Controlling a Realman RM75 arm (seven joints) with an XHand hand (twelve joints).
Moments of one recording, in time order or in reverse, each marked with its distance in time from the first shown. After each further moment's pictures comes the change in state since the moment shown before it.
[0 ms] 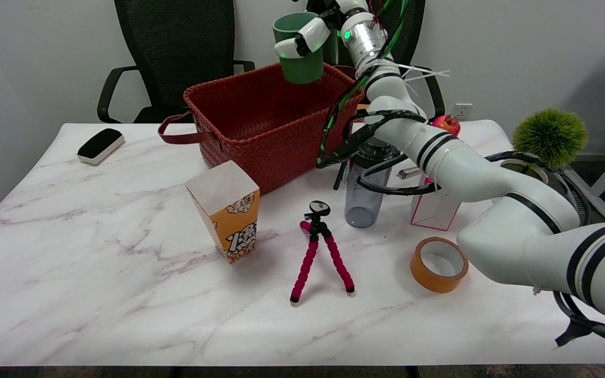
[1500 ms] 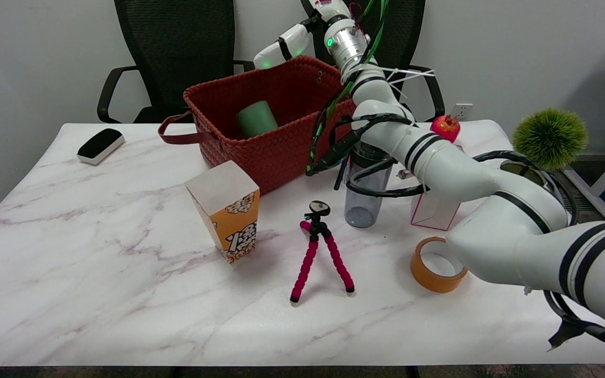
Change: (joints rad) arm 0.020 -0.053 -0.016 -0.057 -0.052 -0.023 0.004
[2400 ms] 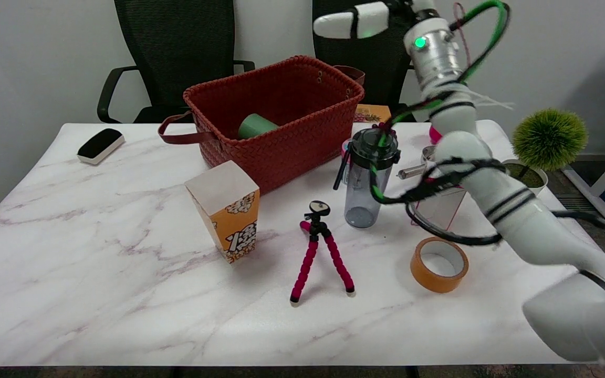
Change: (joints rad) arm -0.428 0.270 0.248 0.722 0.165 -0.008 0.001
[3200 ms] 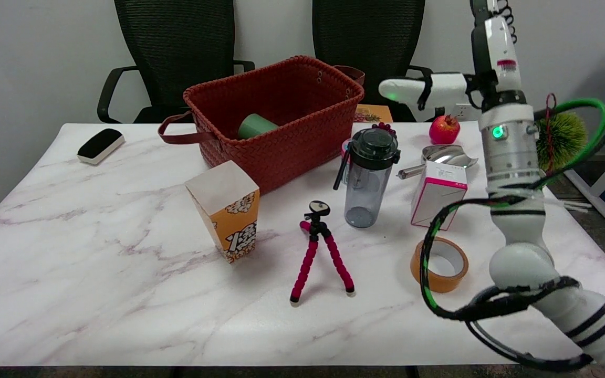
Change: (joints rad) arm -0.646 0.122 0.152 0.454 -0.046 0.383 0.010
